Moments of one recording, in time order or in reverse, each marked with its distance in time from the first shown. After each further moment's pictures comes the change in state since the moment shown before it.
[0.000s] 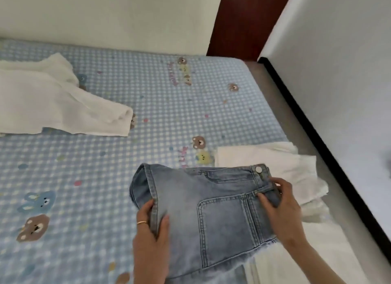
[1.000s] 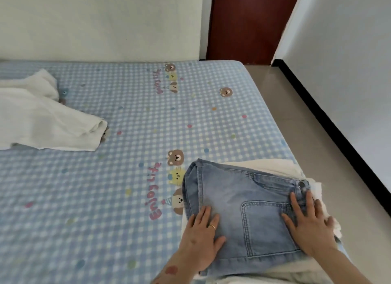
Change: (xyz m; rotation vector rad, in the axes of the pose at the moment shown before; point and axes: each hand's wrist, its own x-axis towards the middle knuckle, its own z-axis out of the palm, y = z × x) left_hand 0.048 -0.052 0.300 1.123 -0.737 0.490; right_hand 0.164 0.240 -0.008 -0.879 -0.392 0.078
